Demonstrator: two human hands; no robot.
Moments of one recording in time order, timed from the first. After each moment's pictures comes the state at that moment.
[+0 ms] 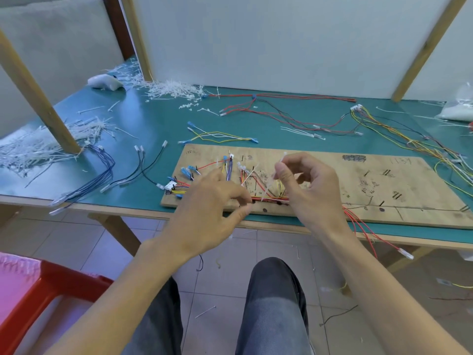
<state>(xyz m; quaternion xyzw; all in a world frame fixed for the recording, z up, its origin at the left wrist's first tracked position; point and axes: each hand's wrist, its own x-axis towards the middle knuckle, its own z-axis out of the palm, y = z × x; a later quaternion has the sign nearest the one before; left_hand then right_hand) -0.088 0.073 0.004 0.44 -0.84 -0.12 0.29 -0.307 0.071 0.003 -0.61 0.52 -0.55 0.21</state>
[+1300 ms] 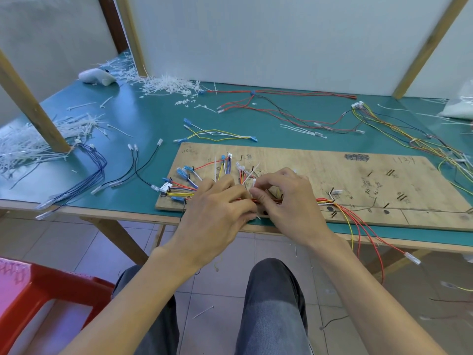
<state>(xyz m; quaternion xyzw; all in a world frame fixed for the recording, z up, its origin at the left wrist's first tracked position) -0.100 0.060 -0.022 0.35 -0.89 0.06 0.29 -0.298 0.054 -0.034 -0.73 0.54 -0.40 0.11</state>
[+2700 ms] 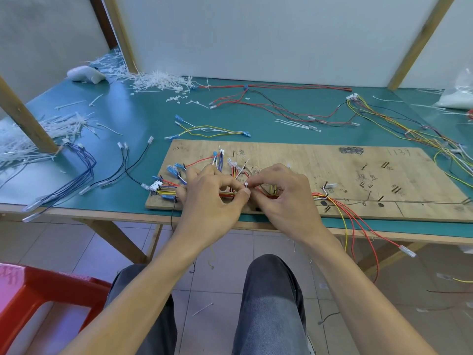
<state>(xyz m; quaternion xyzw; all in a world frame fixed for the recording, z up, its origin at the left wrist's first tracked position) -0.127 0.059 -0.008 0.59 -0.69 -0.22 0.35 -0.301 0.056 -0.032 -0.71 0.50 -0.47 0.14</state>
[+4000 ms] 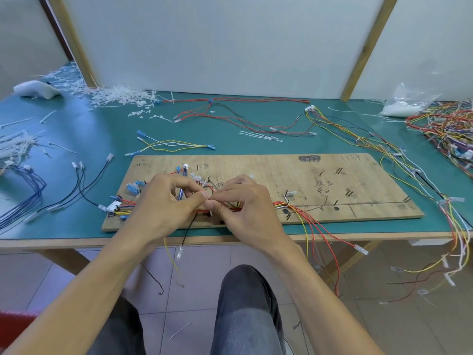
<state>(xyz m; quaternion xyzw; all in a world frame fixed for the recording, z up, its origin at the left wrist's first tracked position) -0.116 0.028 0.008 0.53 -0.70 -0.33 0.35 -0.303 0.055 -0.035 -0.71 0.50 -0.47 0.16</state>
